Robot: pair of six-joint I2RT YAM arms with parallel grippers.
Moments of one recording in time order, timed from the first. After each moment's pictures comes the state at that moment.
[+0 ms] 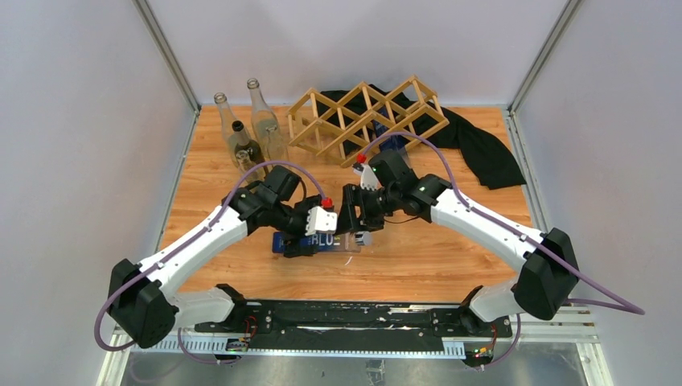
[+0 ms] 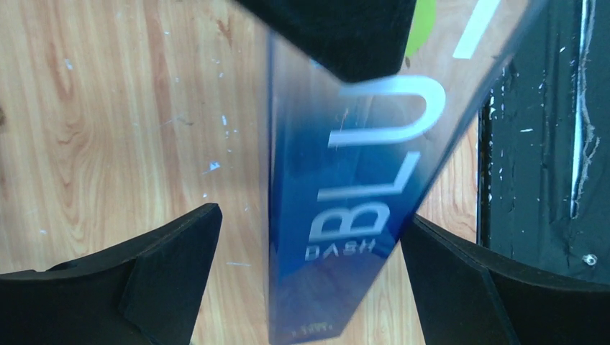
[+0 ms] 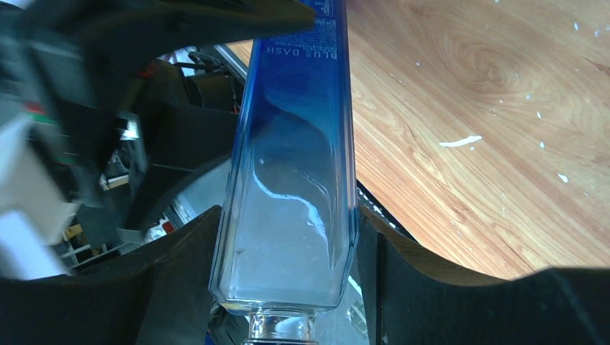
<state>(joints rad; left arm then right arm) -0.60 1.18 0.96 -0.83 0.57 0.92 0.79 1.40 1.15 -0.57 -0.55 0.66</state>
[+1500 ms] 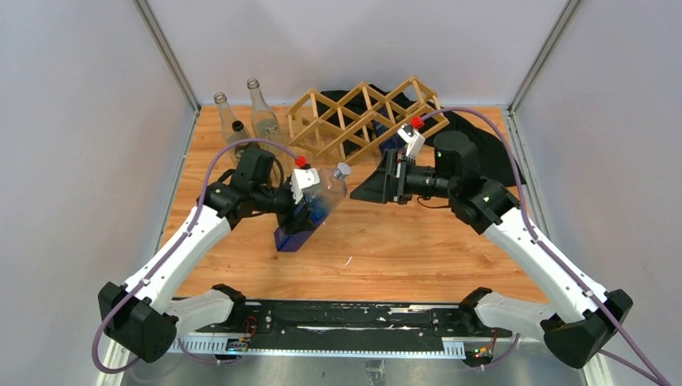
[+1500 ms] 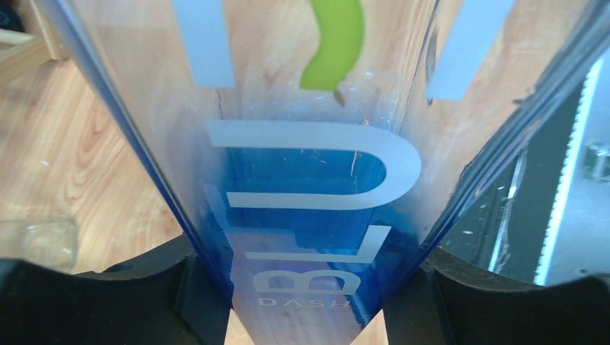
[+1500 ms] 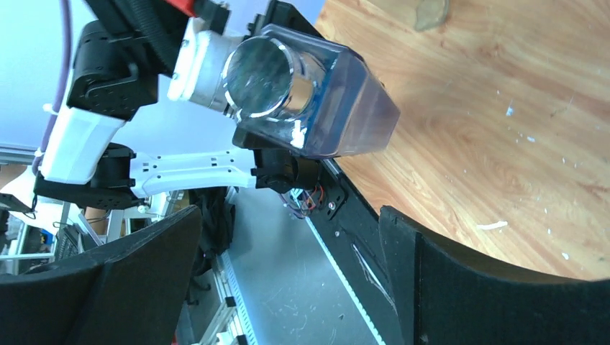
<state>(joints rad) -0.47 1.10 1.01 -0.72 0.65 0.51 0.63 1.09 1.17 -0.42 -0.59 0.75</state>
